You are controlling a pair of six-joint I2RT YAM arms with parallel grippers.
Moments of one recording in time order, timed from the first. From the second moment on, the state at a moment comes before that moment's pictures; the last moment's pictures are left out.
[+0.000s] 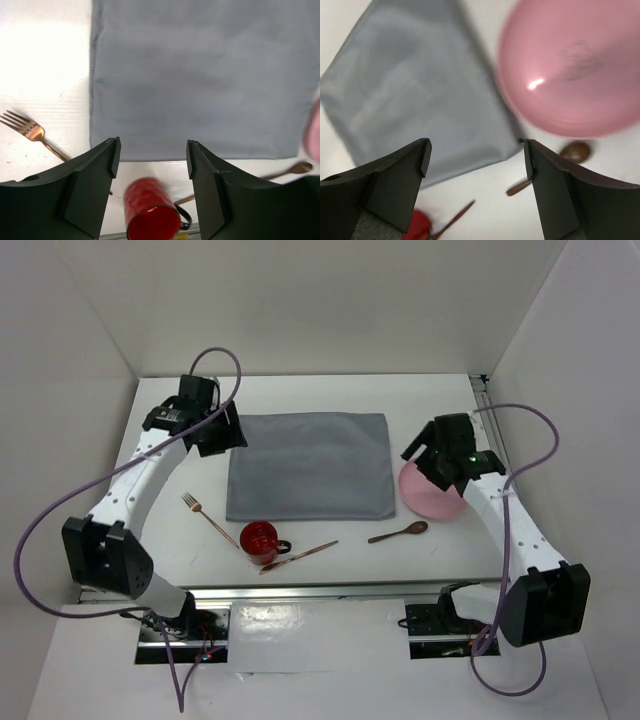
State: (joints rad) left arm -0.17 1.56 1.43 -0.83 0.02 -0.48; right arm 0.23 1.24 1.07 -0.63 0.13 0.80
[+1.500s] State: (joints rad) left arm -0.29 1.40 1.47 -0.94 0.01 -0.40; right arm -0.06 1.32 1.02 -0.50 0.12 0.82
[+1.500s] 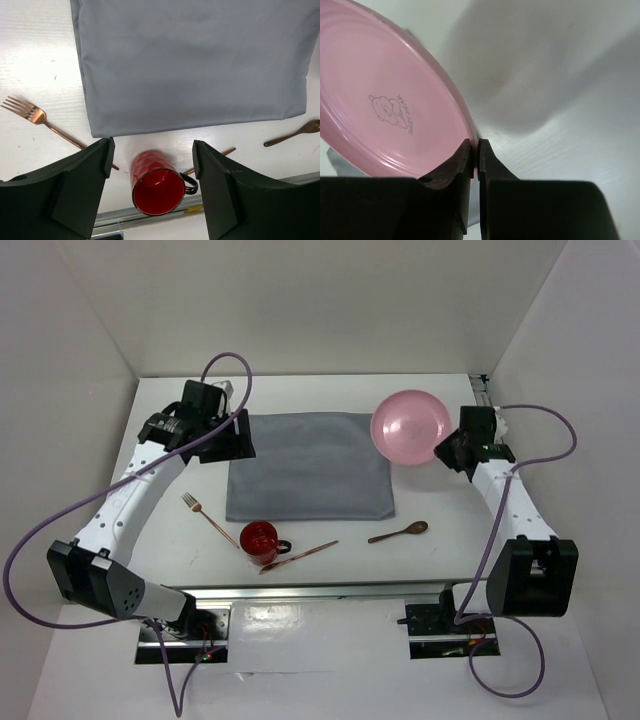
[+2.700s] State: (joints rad) left arm -0.18 1.27 1.38 -1.00 -0.03 -0.43; right arm 0.41 2.08 1.51 -0.50 -0.11 0.75
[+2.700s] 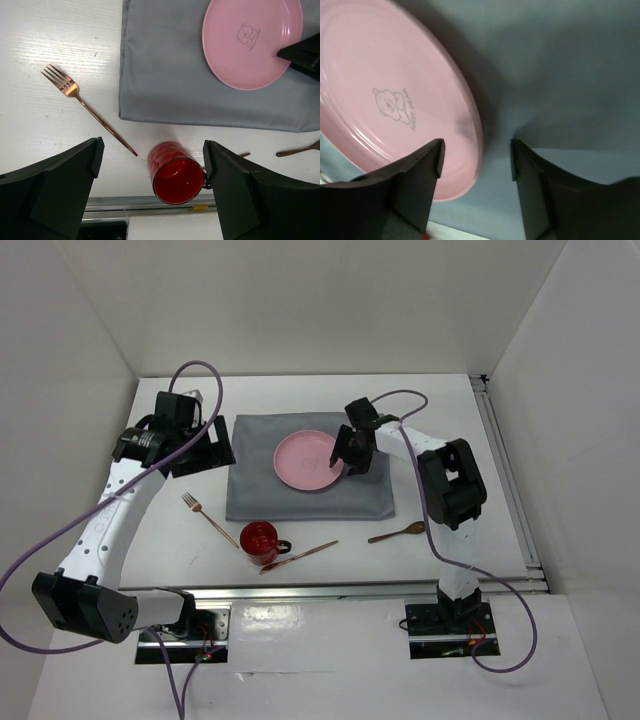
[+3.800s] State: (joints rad) left arm -0.01 1.29 1.48 -1.09 -0.10 -0.46; right arm 0.99 1.93 1.52 -0.50 -0.06 0.25
